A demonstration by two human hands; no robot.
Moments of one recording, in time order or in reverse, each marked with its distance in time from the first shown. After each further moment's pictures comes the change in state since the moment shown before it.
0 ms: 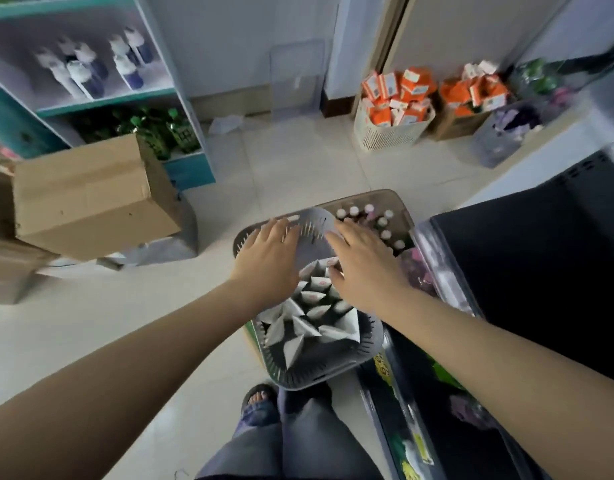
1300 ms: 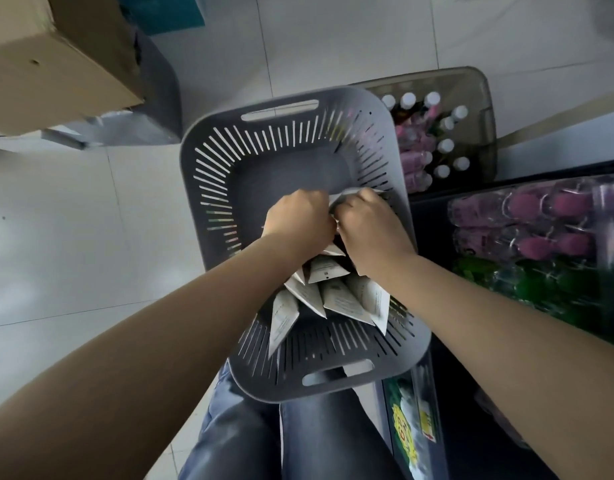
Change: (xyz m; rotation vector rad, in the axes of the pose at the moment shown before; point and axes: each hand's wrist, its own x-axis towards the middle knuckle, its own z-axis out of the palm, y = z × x) left_hand 0.123 -0.006 0.217 -0.285 -0.271 -0.329; right_hand 0.114 0.073 0.218 -0.013 -0.141 -0.186
